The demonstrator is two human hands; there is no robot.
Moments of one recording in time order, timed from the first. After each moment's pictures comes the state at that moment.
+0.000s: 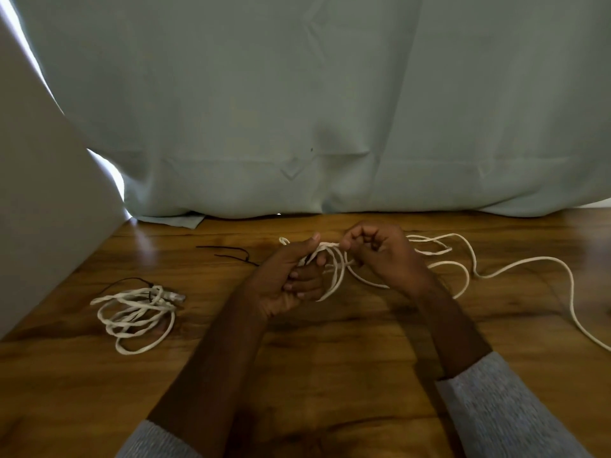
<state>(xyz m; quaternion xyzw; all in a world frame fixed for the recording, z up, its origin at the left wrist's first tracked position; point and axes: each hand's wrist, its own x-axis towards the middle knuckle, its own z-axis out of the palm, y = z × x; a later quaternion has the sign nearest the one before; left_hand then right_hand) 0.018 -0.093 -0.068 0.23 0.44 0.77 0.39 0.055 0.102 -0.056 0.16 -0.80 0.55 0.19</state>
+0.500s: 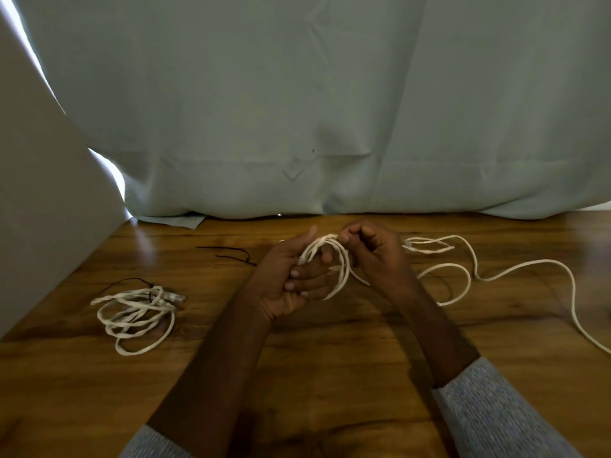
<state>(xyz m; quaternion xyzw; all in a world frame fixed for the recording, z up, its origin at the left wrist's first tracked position) 0.022 -0.091 -0.060 0.26 0.38 0.78 0.42 0.052 0.087 -0.066 0.17 -0.78 0.53 0.30</state>
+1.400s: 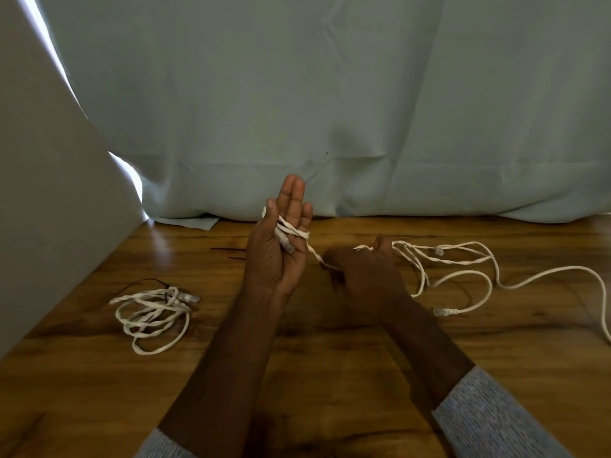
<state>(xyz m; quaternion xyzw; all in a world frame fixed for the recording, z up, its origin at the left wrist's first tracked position) 0.014 -0.096 -0.034 0.18 0.19 0.96 0.09 0.046 0.058 -0.082 0.13 -0.95 0.06 0.29</state>
